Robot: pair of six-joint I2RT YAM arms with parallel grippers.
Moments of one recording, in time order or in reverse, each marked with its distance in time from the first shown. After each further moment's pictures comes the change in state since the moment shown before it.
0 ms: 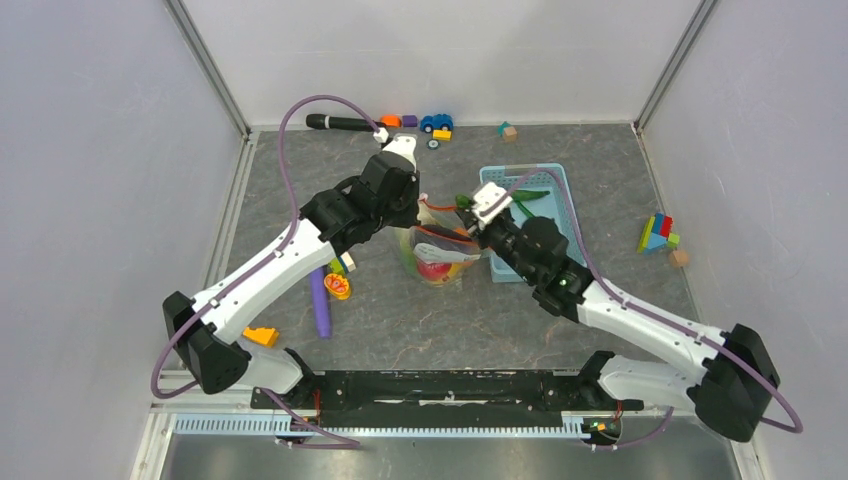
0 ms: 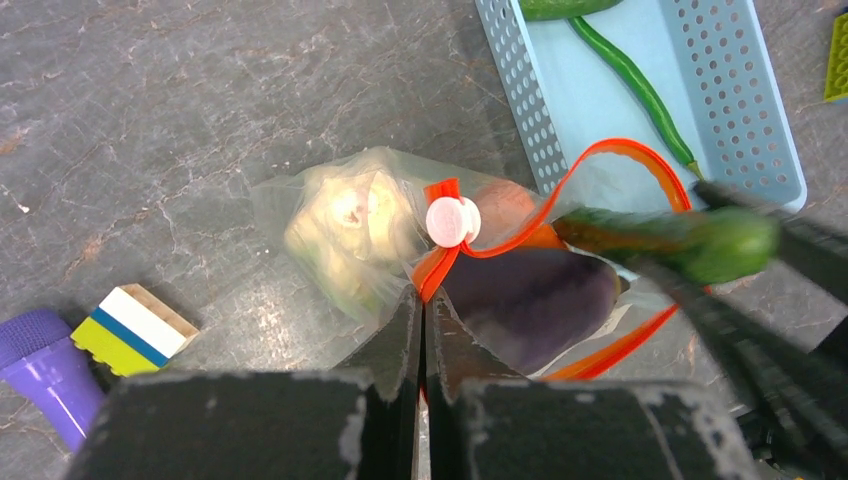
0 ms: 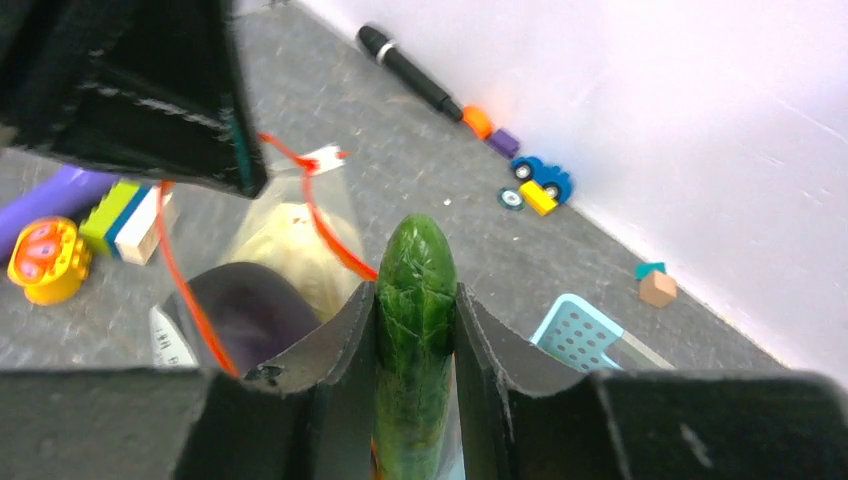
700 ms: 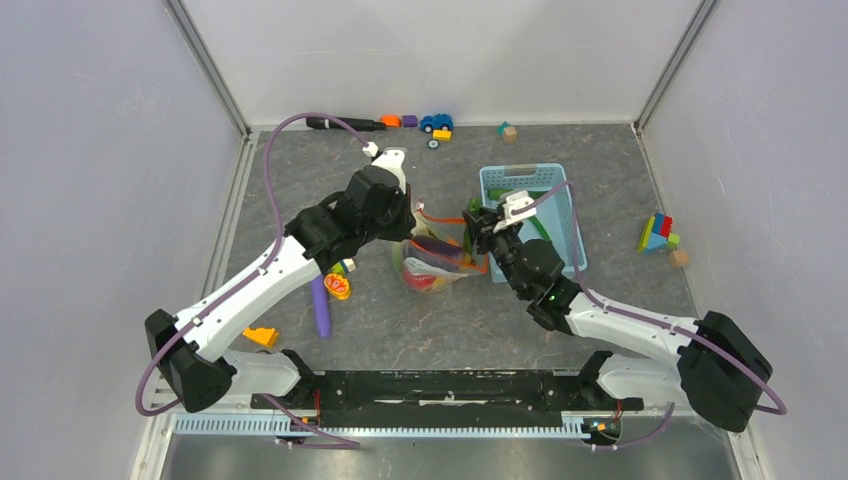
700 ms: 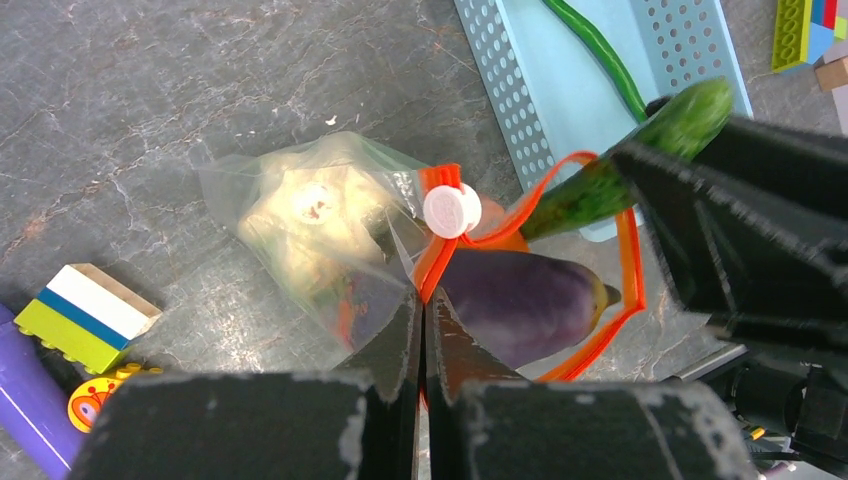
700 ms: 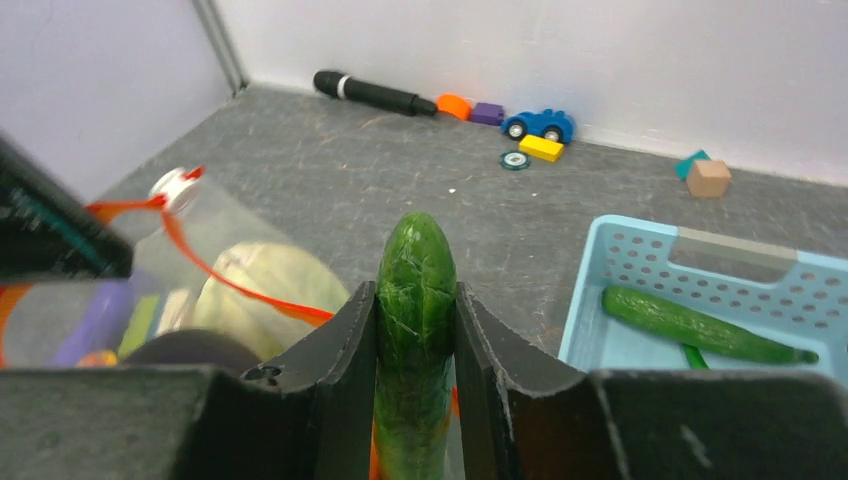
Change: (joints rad) left arm 0.006 -0.130 -0.157 0.063 0.087 -0.033; right arm 0.017 0.002 -0.261 0.435 0.297 0.409
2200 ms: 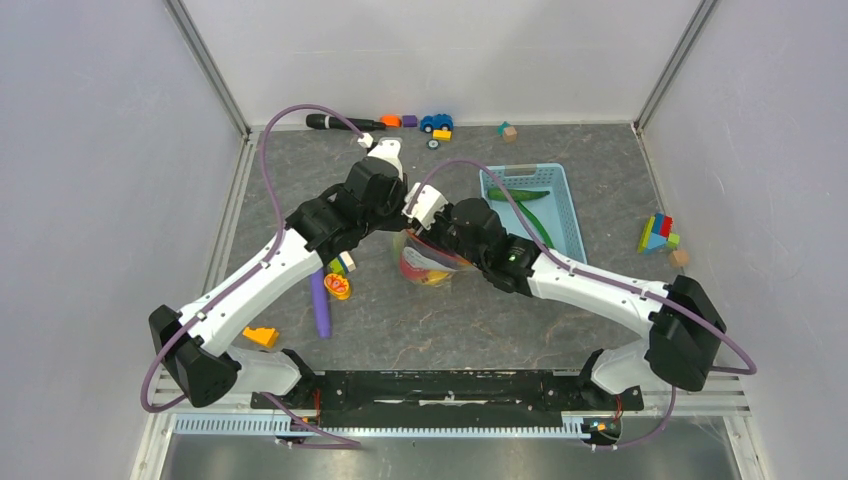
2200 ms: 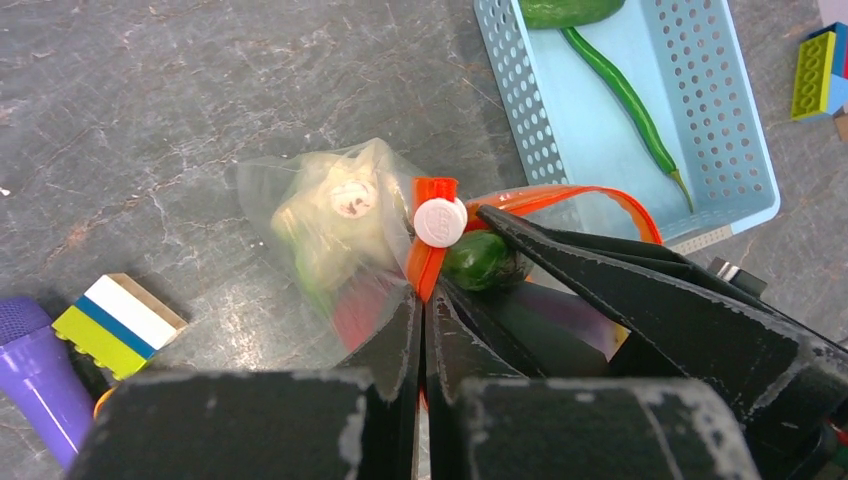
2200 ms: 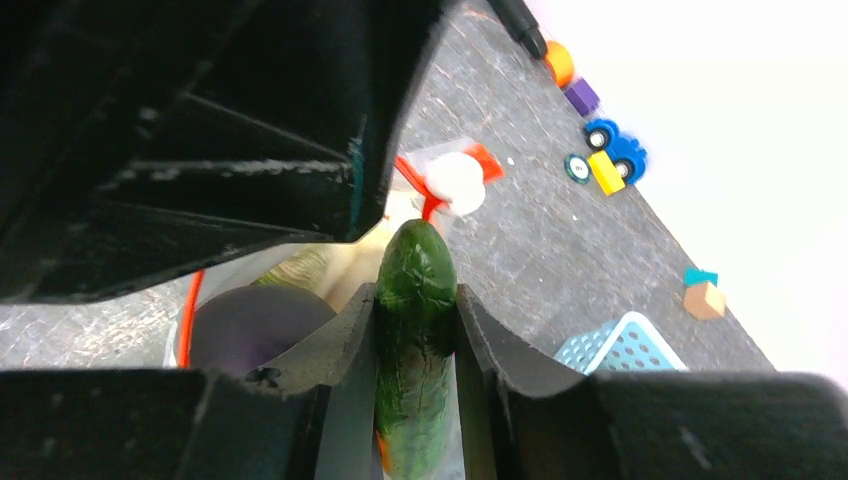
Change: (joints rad) left arm 0.015 0.031 0.047 0.001 -0.037 0.001; right arm 0.093 0.274 0.494 -0.613 -0.234 -0.465
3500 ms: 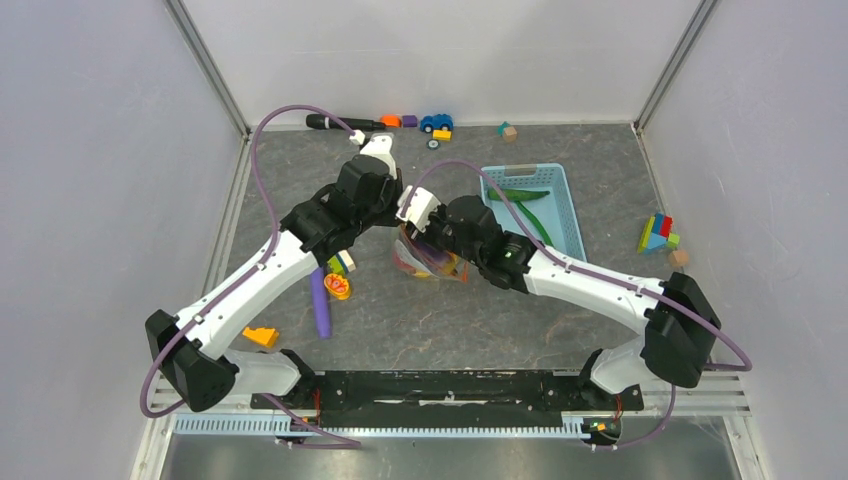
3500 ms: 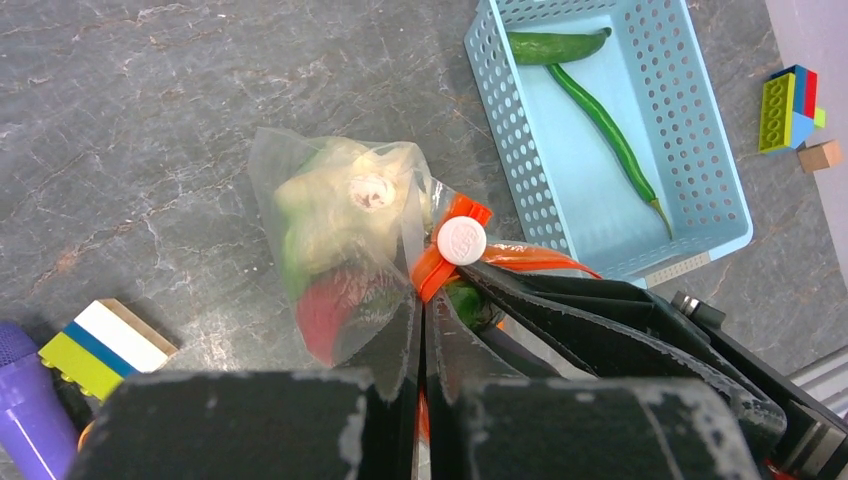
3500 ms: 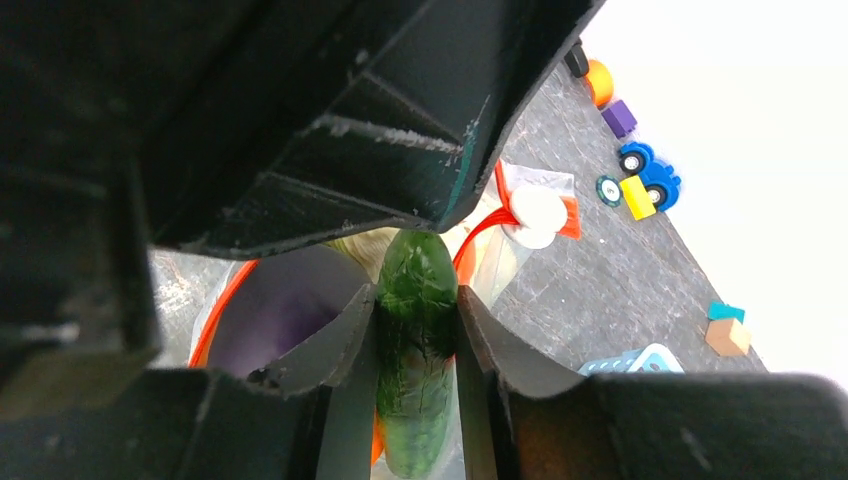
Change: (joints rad) left arm 0.035 -0.024 -0.039 0.078 0.029 0.000; right arm 0.000 0.029 0.039 -0.041 -0.074 -0.029
